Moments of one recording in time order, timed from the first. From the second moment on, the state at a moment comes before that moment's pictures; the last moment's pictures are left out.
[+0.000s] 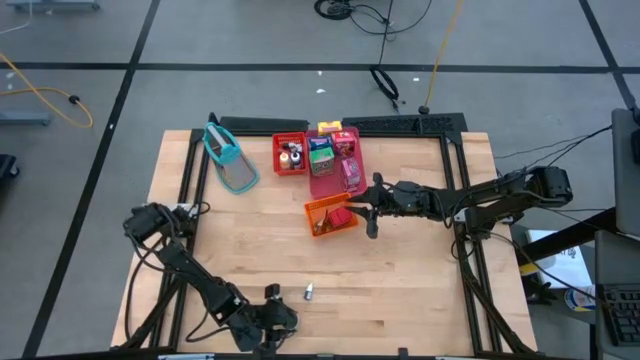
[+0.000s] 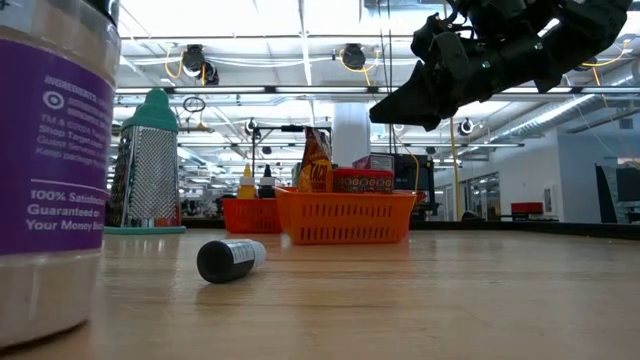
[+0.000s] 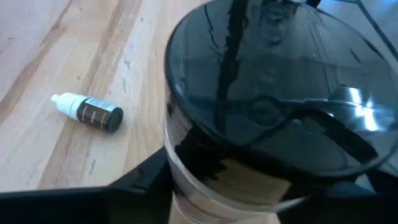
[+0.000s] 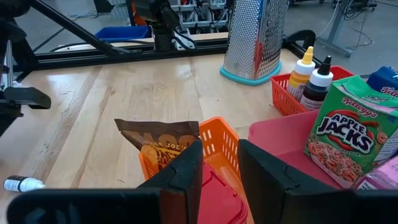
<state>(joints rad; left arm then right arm) -0.83 1.93 0.97 0.23 -0.52 -0.68 -0.04 1.32 0.51 0.54 0.08 0.07</state>
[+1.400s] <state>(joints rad) -0.43 1.66 0.97 -0.24 -0.60 -0.56 -0.04 1.32 0.51 0.51 0.07 0.07</state>
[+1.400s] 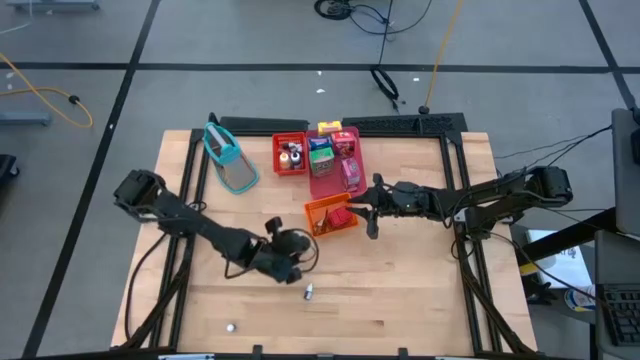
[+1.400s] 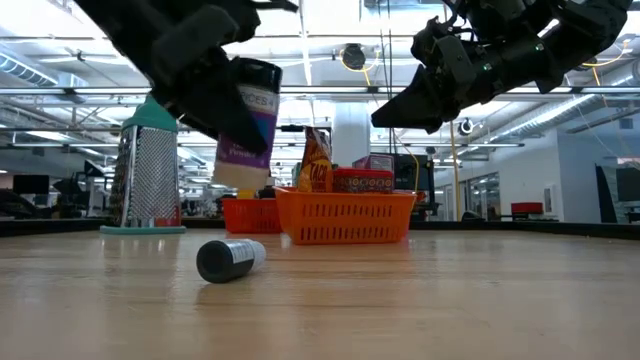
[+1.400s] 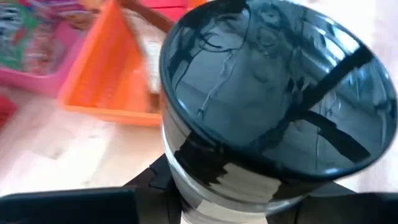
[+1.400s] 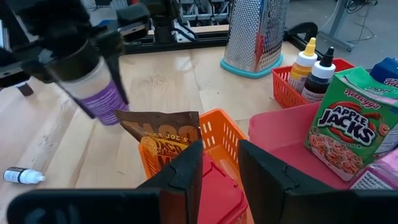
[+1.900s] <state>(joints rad) -0.27 1.64 0.97 -0.23 -0.61 -0.45 -0.04 1.32 0.51 0.50 0.07 0.07</state>
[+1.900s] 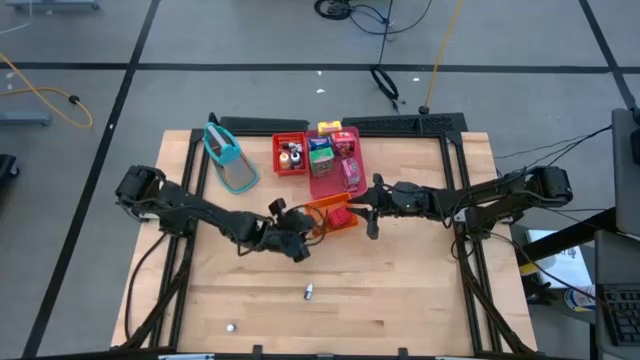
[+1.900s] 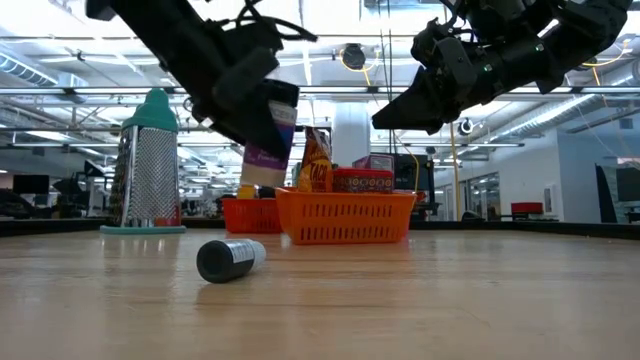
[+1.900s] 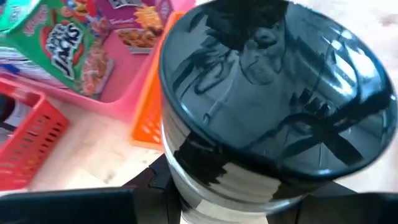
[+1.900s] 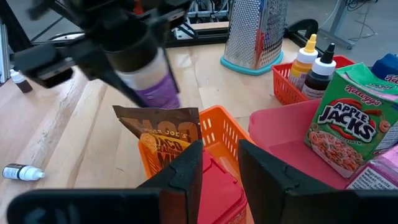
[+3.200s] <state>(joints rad) -0.07 1.70 0.97 0.02 -0.44 -0.29 -0.04 1.32 0.51 0.48 0.07 0.06</state>
